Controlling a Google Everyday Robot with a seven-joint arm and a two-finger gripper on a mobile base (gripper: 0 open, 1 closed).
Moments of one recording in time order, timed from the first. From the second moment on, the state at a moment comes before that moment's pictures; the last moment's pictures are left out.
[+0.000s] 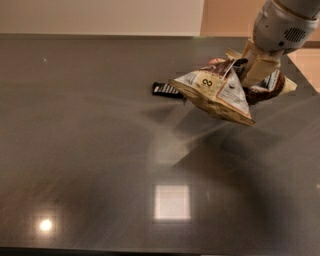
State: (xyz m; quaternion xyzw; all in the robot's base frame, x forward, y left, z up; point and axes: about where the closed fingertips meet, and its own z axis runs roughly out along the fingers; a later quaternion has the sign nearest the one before) arm 0.533 -0.189 0.965 -0.70 0.70 0.04 0.13
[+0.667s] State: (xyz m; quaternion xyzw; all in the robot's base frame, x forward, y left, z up) arm 0.476 -0.174 1.011 -0.71 0.68 0.05 0.17
